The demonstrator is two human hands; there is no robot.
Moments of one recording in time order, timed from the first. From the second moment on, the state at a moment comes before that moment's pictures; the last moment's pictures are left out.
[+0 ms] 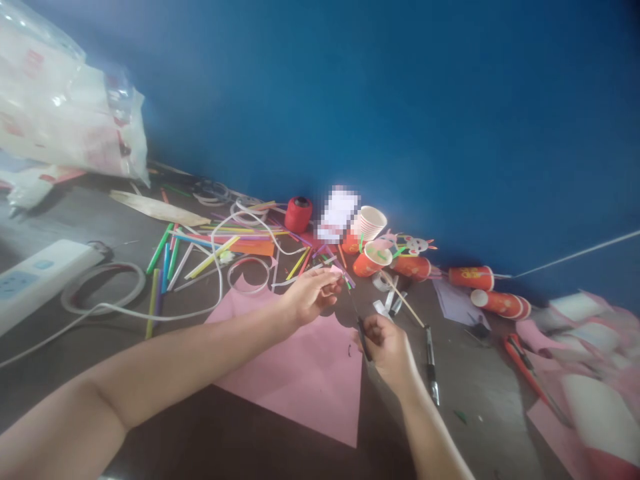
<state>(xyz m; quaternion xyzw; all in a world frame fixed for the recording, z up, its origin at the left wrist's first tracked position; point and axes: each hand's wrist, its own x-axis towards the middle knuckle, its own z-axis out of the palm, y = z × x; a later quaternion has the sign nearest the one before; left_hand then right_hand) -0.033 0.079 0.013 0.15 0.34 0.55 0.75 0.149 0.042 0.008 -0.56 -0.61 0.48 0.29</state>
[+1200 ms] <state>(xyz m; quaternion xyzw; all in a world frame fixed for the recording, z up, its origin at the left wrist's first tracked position) -0.046 0.091 0.014 0.27 0.41 0.46 0.74 0.158 0.045 0.014 -0.57 -0.62 0.48 0.25</state>
